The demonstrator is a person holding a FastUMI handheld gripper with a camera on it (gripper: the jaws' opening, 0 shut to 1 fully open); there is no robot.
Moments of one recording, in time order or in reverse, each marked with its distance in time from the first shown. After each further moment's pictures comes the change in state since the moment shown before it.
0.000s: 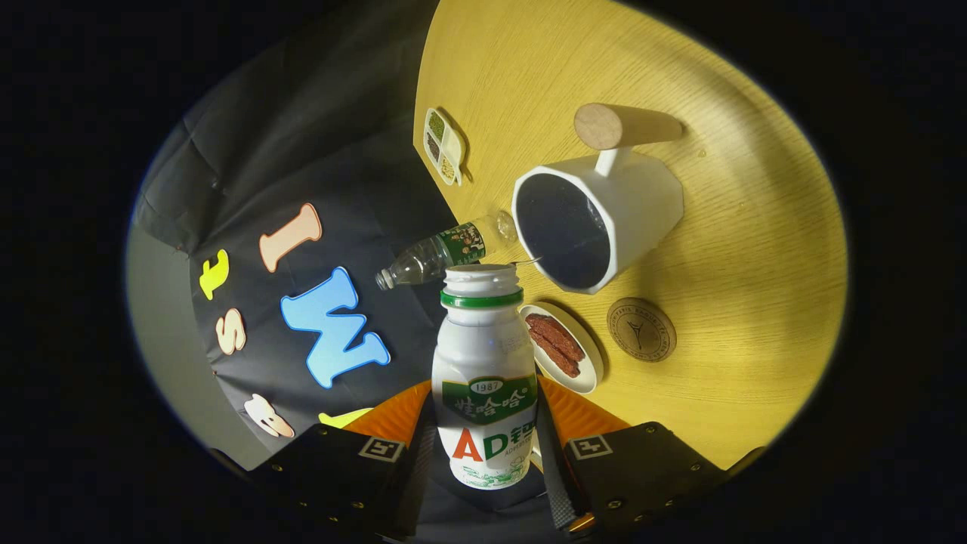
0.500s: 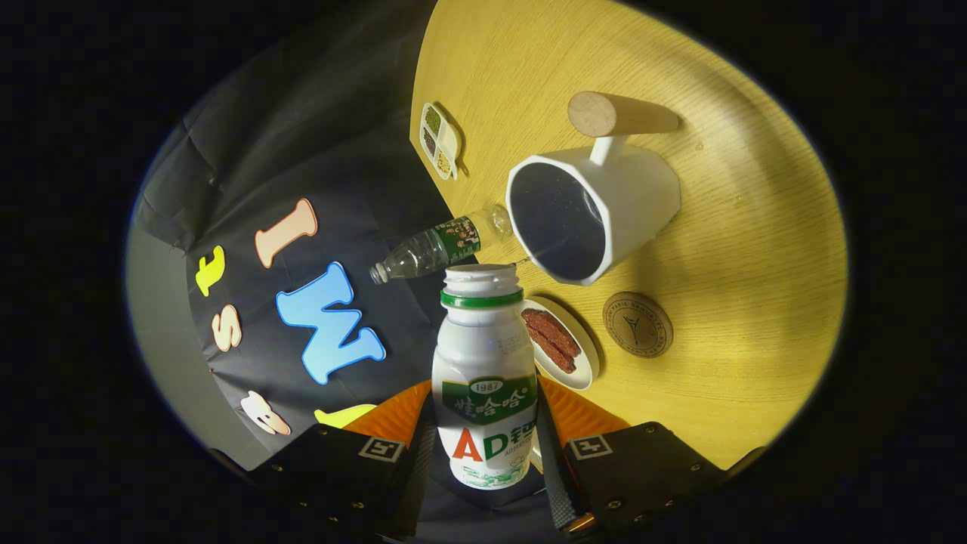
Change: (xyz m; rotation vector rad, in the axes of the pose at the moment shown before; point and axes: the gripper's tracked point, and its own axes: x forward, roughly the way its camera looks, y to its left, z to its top) arm -0.003 -0.003 -0.009 -0.008 0.021 -0.011
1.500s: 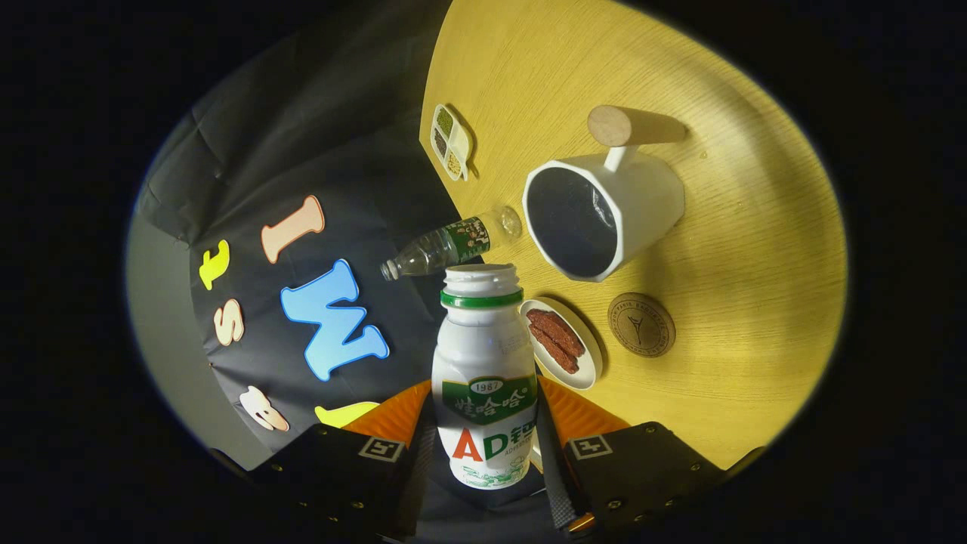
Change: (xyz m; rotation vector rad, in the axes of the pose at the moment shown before) arm -0.005 0.008 0.003 -0.021 -0.015 0.007
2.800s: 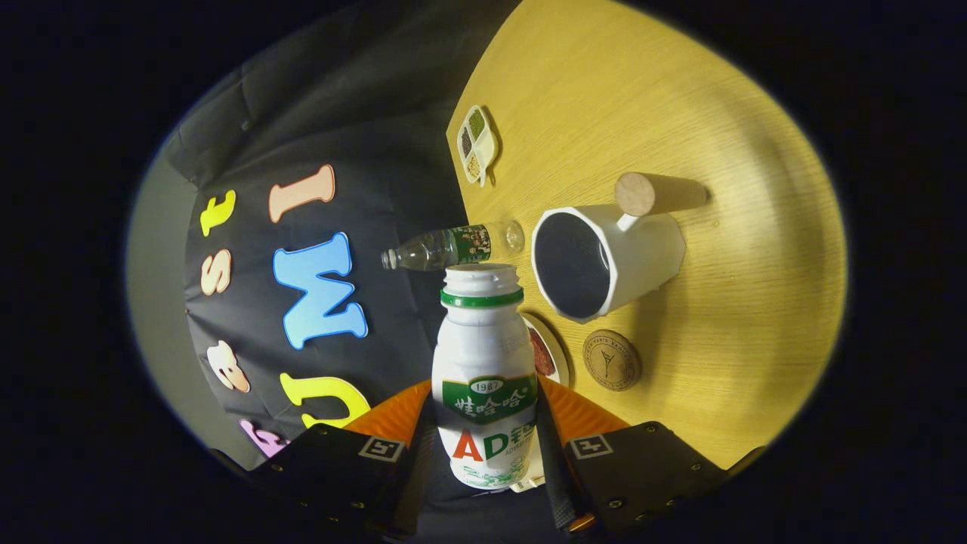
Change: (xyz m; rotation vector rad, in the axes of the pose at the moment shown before) arm -0.008 -0.016 0.018 -0.249 0.016 -0.039
